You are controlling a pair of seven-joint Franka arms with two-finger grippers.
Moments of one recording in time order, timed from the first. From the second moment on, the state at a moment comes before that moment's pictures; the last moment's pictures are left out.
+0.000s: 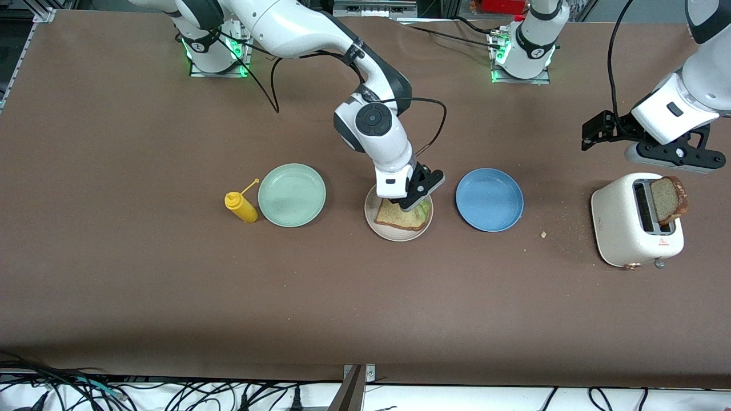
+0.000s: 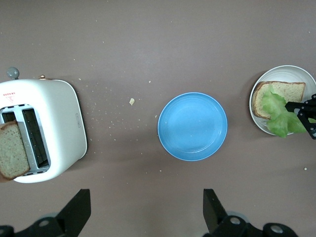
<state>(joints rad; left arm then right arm) -0.02 0.02 -0.07 -1.65 -0.02 1.61 0.06 0.89 0.96 -0.06 -1.10 0.24 2.39 0.05</state>
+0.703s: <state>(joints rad) -0.03 0.02 -0.07 -1.65 -0.02 1.61 0.06 0.88 1.01 -0.08 -1.10 0.24 2.47 -0.01</state>
